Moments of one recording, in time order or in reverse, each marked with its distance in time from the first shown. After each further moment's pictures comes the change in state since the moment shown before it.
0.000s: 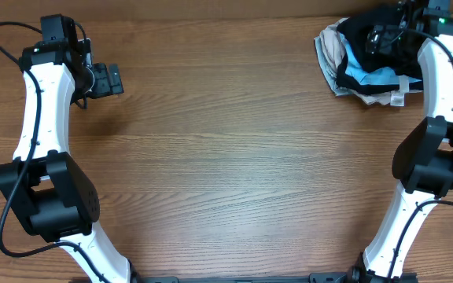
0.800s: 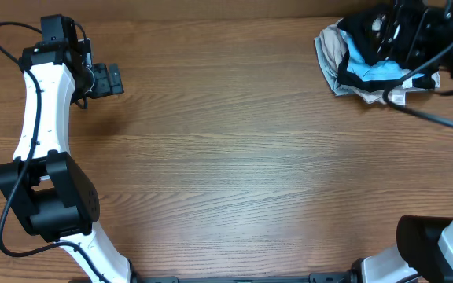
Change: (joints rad) left arm 0.000 0.000 0.000 0.000 0.000 0.000; right arm 0.174 -0.555 0.417 -0.586 -0.370 0.023
